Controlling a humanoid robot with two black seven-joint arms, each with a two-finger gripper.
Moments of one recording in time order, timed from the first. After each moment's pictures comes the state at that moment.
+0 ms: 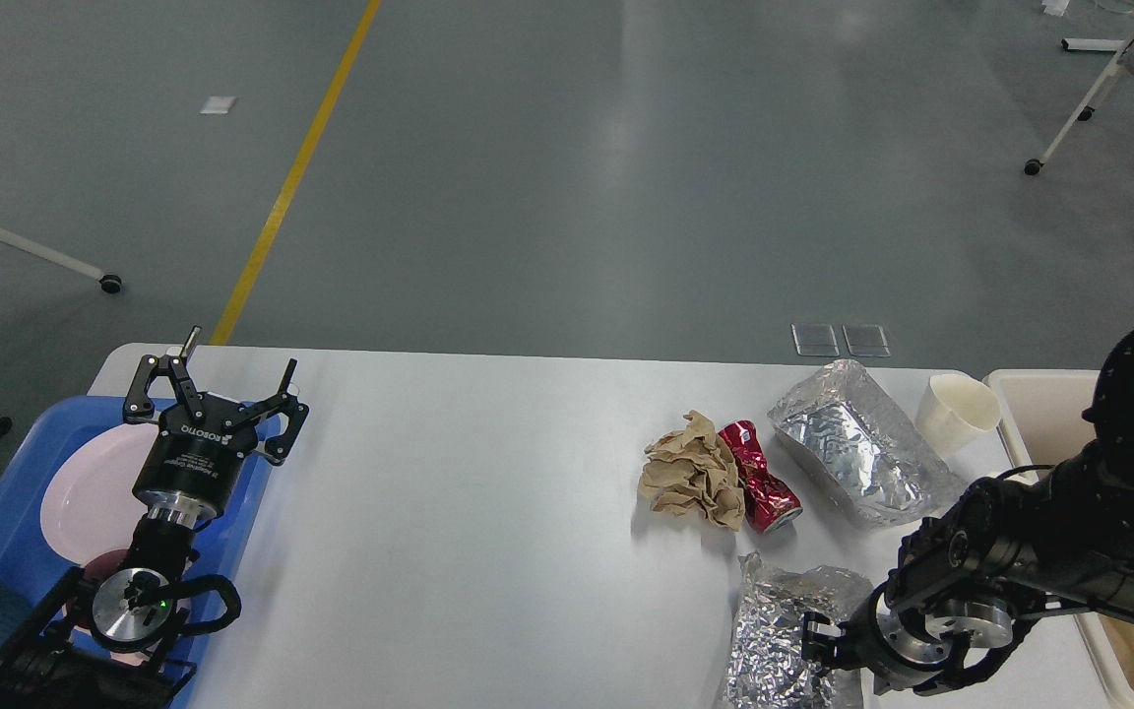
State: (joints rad) left arm -0.31 0.13 -1.42 -0.73 0.09 -0.66 -0.11; right arm 1.37 -0.16 -1.22 1.38 0.09 0.00 -0.10
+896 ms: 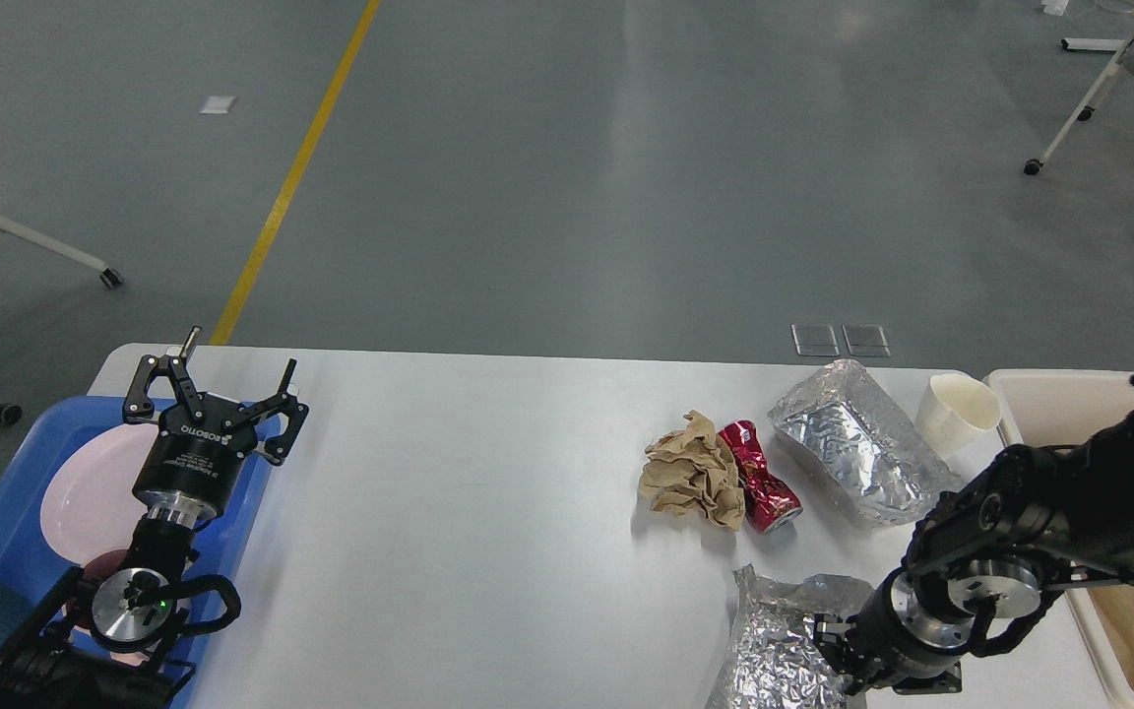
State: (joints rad) left arm -0.31 0.13 -1.42 -0.73 0.09 -0.67 -0.11; right arm 1.46 -0.23 -1.21 1.44 0.09 0.19 -0.10
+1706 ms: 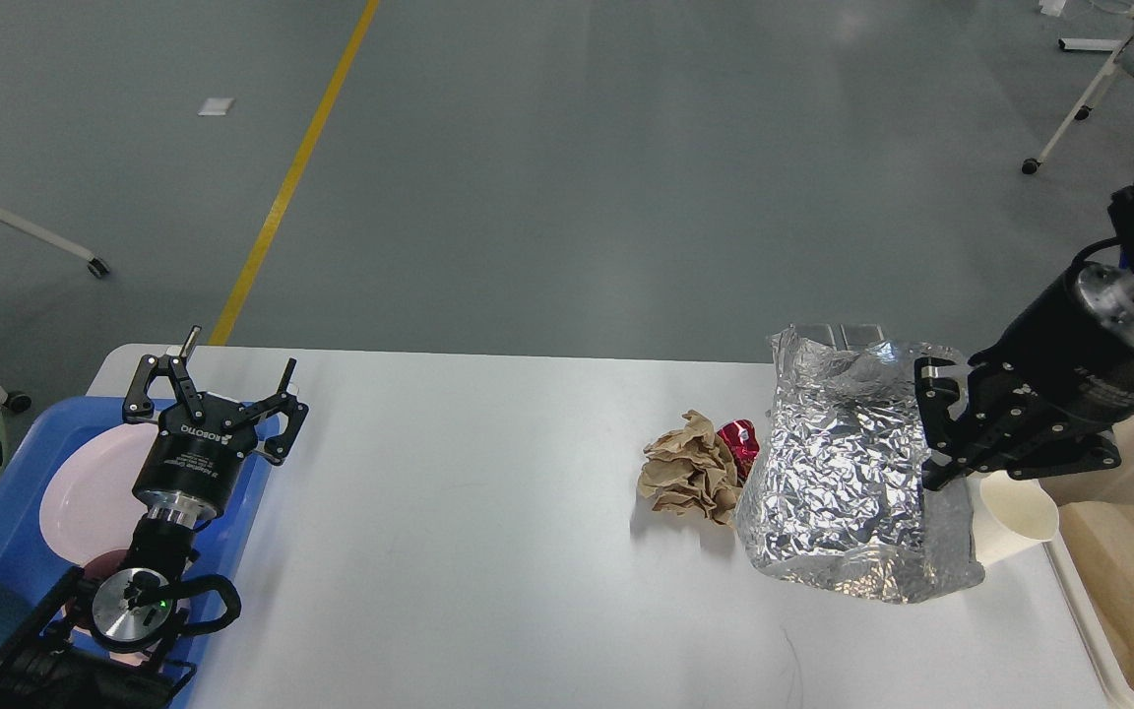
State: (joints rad) left arm -0.30 0.13 -1.42 -0.73 0.09 -0.66 -0.11; right arm 2.45 -0.39 -1.49 1.67 0.20 0.83 -0.10
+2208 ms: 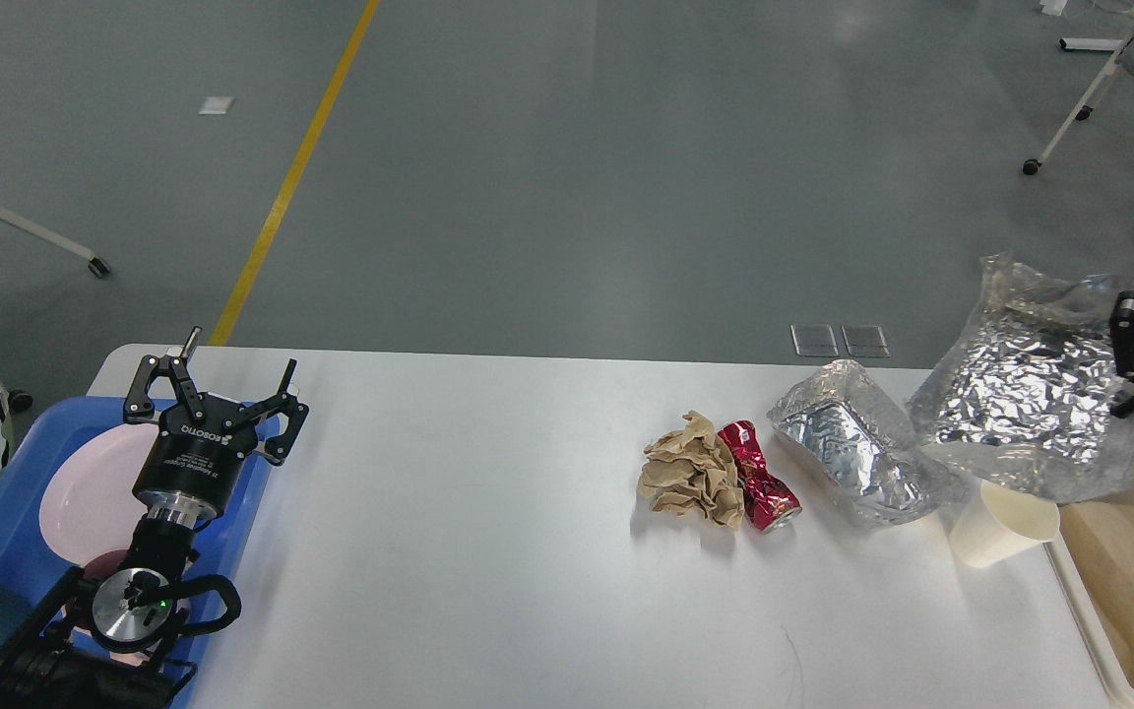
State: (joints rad) left arm -0.30 0.13 -1.42 -0.73 0.09 -0.66 -0.11; right arm 2.28 -0.59 -1.74 1.36 0.19 0.72 -0.10
